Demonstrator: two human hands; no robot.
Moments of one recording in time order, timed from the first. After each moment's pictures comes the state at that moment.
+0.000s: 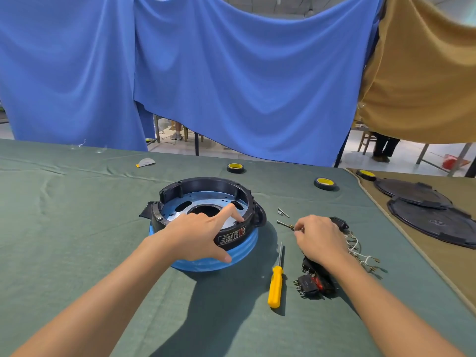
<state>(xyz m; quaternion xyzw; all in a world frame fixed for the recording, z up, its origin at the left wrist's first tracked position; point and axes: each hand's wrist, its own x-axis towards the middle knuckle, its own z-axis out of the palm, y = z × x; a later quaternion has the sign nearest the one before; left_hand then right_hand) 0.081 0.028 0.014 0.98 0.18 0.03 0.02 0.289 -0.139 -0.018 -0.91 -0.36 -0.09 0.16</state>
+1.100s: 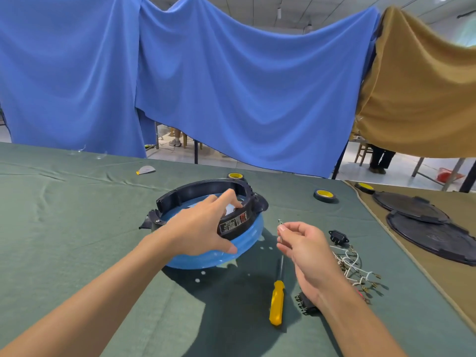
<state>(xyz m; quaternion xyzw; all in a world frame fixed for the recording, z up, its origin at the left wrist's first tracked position) 0.081 0.030 0.043 0.96 0.17 0.14 0.17 0.209 -0.136 0.019 -0.65 -0.21 0.21 0.70</state>
